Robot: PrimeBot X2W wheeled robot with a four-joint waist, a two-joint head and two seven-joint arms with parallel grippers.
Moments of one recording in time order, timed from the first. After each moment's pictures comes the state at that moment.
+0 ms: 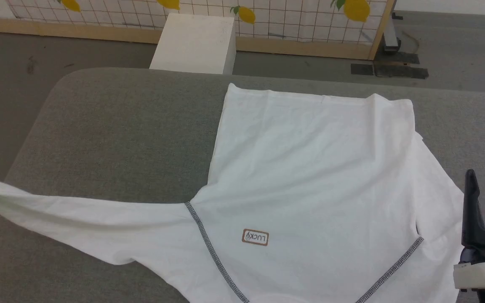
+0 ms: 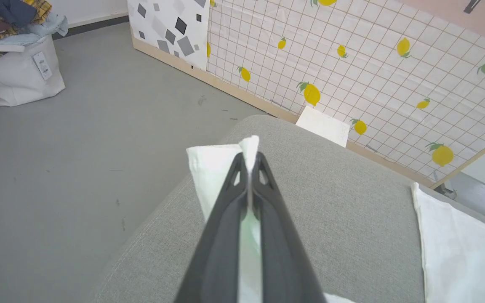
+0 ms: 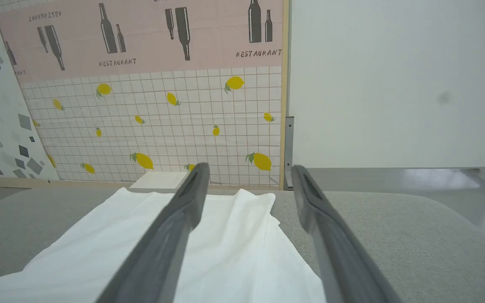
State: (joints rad) left arm -0.16 0.54 0.28 -0.02 -0.69 0.10 0.40; right arm 0.13 -0.05 -0.23 -0.29 0.15 0.13 -0.08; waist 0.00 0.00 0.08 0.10
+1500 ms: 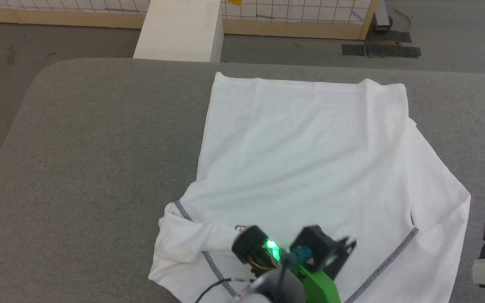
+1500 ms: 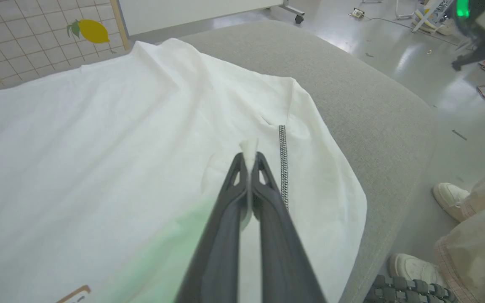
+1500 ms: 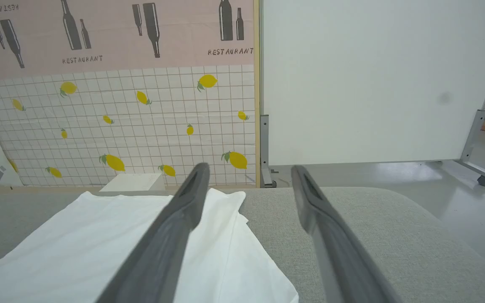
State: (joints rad) left arm -0.29 0.06 -0.88 0.02 -0.35 0.00 0.23; right arm 0.12 -0.05 -0.29 -0.33 0.16 0.13 -0.07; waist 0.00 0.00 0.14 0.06
